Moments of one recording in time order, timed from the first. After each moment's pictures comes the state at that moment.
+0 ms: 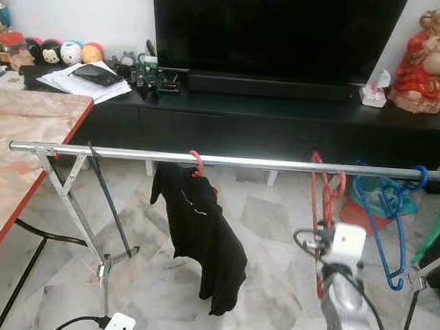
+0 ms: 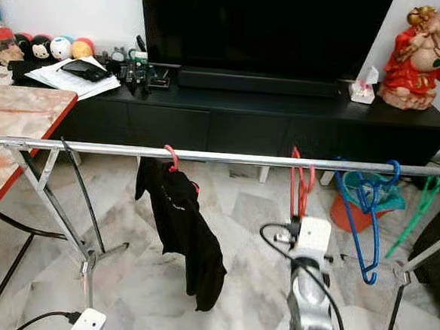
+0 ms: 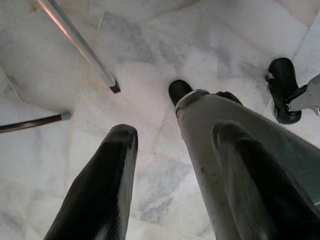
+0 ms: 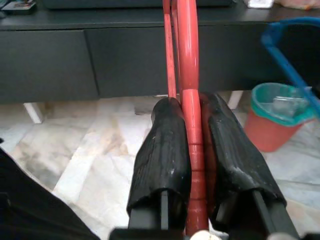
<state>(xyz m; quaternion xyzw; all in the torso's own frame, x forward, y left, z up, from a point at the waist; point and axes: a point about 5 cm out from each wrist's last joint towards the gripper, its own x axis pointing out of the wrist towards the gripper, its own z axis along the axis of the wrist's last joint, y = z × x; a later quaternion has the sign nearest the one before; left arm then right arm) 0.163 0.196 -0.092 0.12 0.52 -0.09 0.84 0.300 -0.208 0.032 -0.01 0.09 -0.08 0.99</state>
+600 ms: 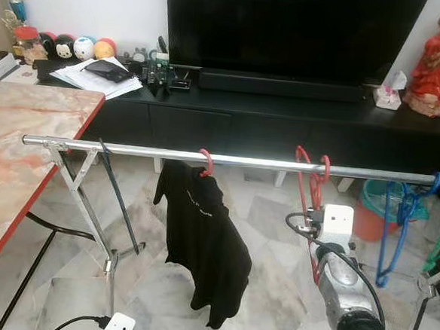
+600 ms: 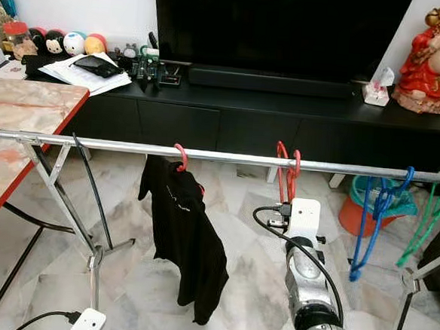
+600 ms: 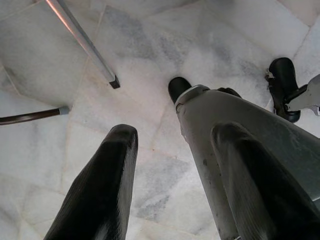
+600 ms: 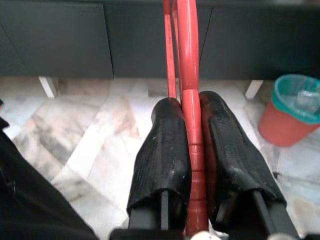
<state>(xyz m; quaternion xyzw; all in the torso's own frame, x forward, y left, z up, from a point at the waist) 0.163 0.196 -0.092 0.11 0.52 -0.09 0.84 0.318 -0.202 0.036 -0.02 0.14 -0.05 0.99</state>
